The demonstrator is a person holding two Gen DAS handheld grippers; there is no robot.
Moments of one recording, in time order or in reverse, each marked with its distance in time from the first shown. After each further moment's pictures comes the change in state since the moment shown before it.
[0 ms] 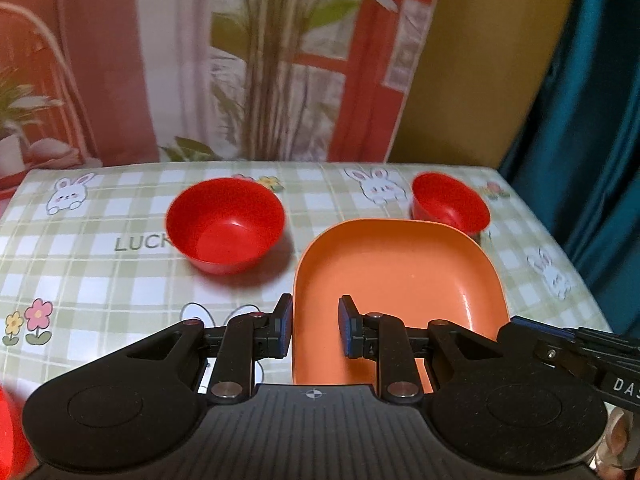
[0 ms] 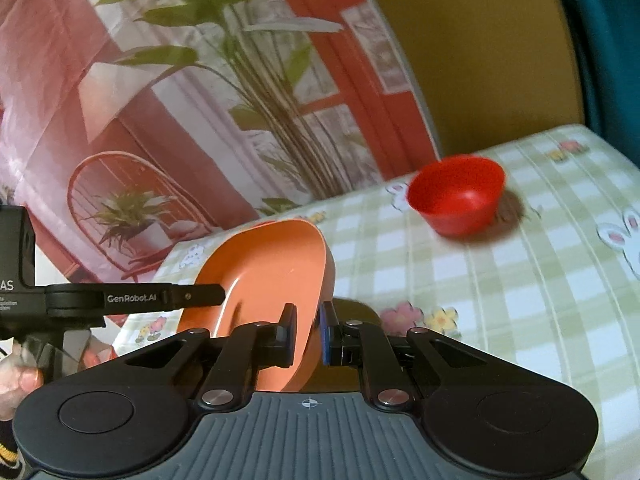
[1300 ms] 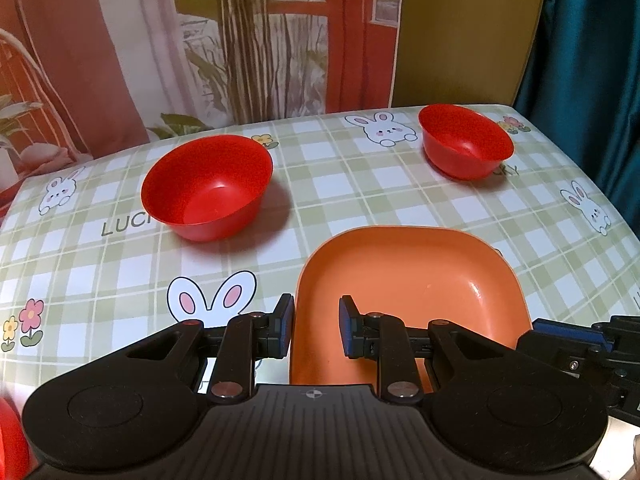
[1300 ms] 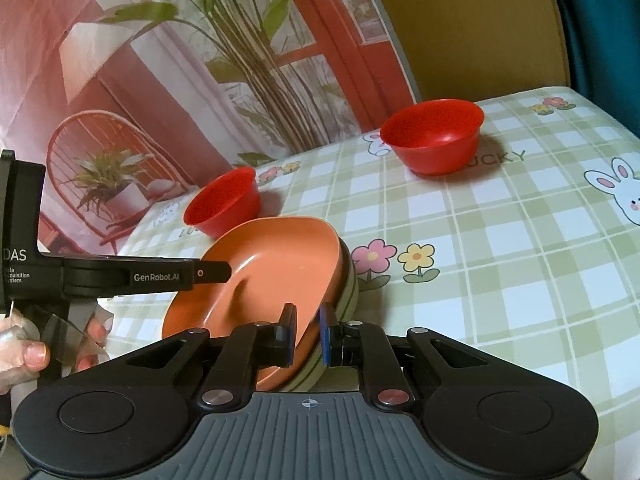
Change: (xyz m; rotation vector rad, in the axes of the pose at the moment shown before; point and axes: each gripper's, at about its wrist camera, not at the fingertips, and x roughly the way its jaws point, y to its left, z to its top) left arm 0.037 -0.018 -0.020 0.122 0.076 0.074; right arm 0.016 -0.011 -0.027 -0.038 0.085 -0.054
